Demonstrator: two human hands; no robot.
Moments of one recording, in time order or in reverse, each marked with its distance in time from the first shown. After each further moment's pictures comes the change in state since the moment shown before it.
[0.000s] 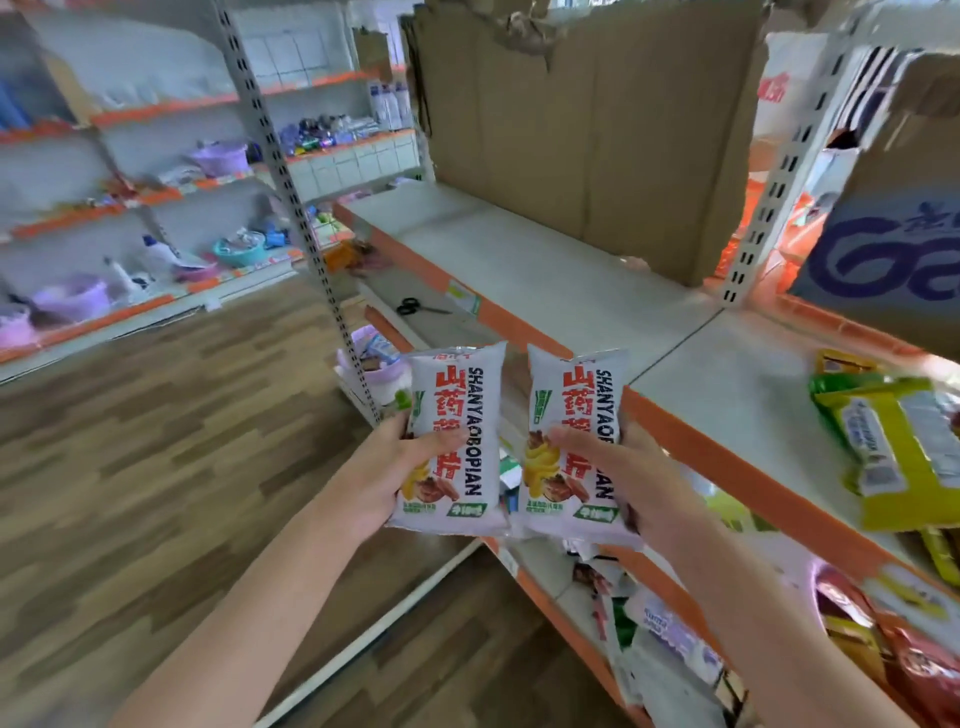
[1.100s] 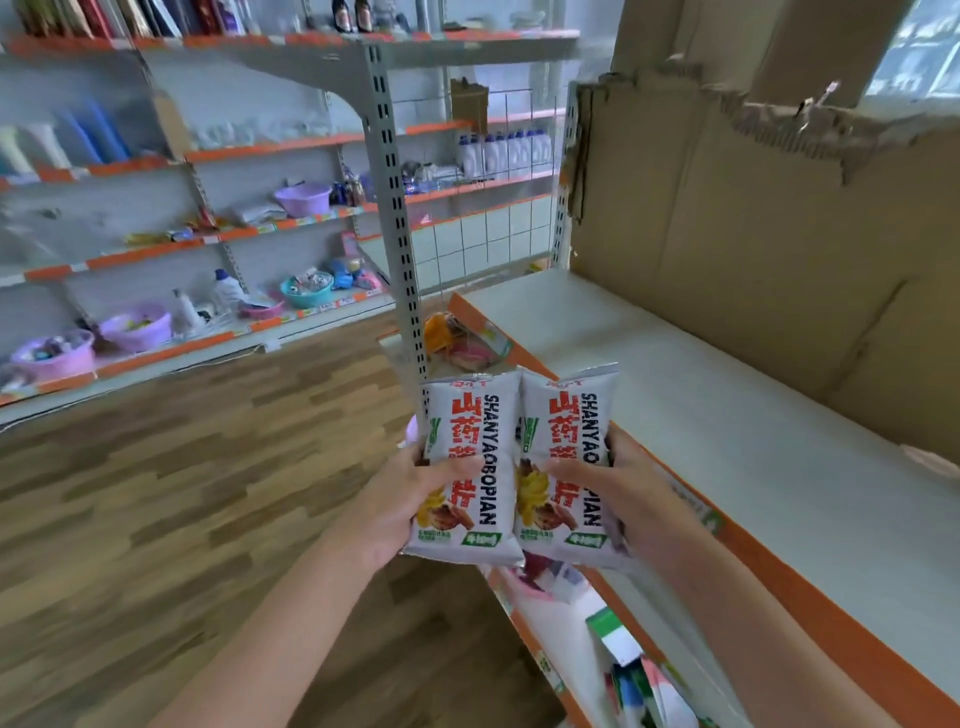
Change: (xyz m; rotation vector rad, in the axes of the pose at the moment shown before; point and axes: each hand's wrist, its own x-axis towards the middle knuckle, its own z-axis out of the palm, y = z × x) left_hand 0.246 0.162 -0.269 -0.125 0.050 0.035; right_hand 0.337 -0.099 0.250 -0.030 -0.164 -0.022
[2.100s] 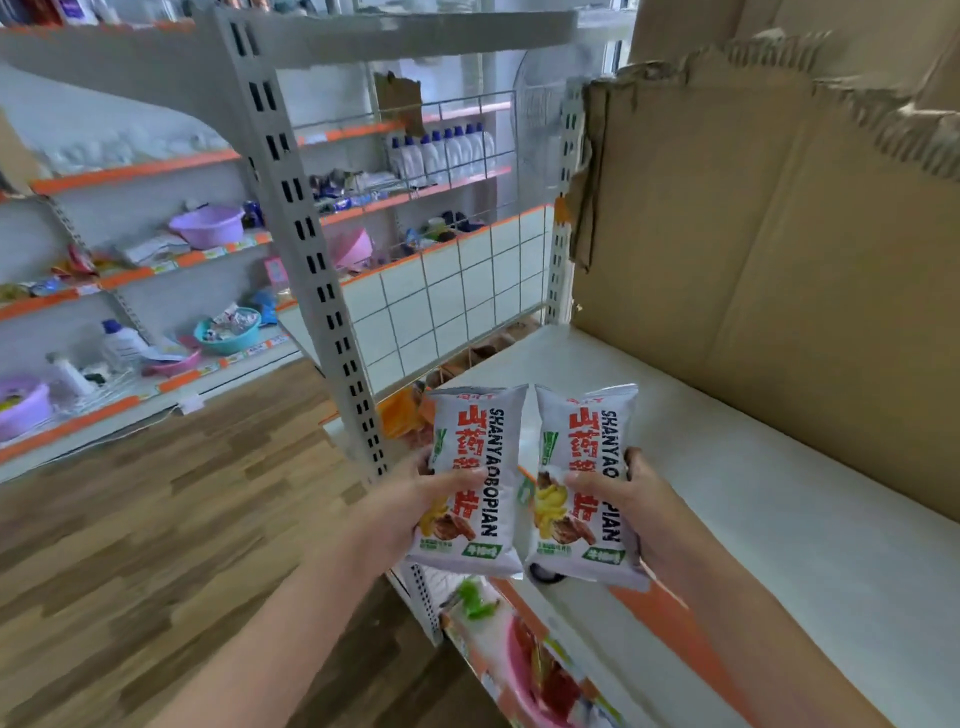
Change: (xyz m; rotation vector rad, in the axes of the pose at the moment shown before) left_hand 0.299 0.115 -0.069 0.156 -0.080 -0.098; right_hand 0.284 -0.047 -0.003 0.097 0.248 0.069
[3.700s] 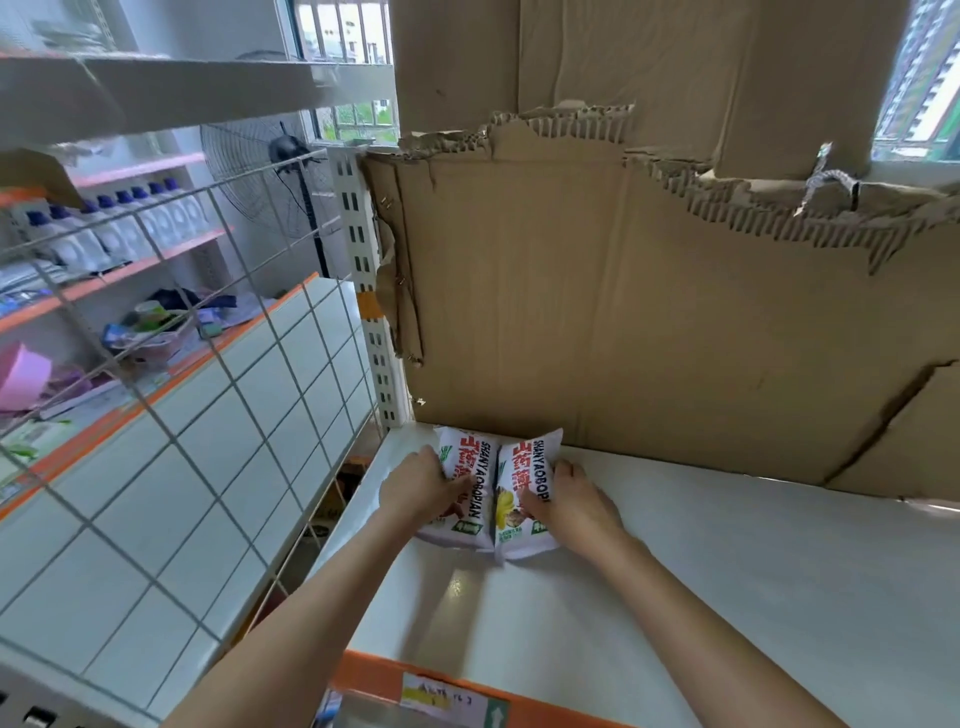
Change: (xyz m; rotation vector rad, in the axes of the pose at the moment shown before) left_hand 0.312 0.056 0.088 1.388 -0.192 0.408; right_hand 0.169 -0.026 -0.049 -1.208 0.674 0.118
